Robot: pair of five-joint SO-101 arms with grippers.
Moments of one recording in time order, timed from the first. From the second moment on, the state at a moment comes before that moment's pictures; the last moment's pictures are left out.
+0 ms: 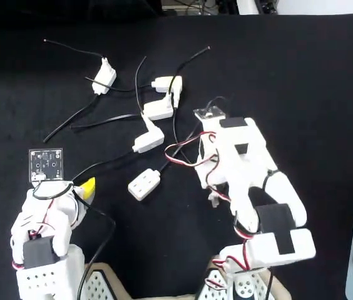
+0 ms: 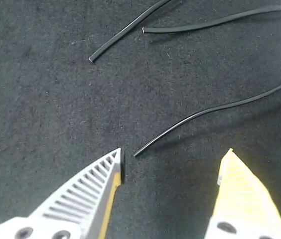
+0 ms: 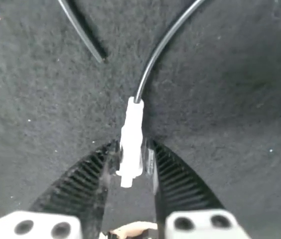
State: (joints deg) left arm -17.1 -103.5 89.5 65.5 -10.2; right arm -8.0 2.3 33.8 73.7 7.2
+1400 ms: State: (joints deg) left arm -17.1 -103.8 85.1 59.7 4.8; right arm -26.3 -46.7 37.1 78.1 1.0
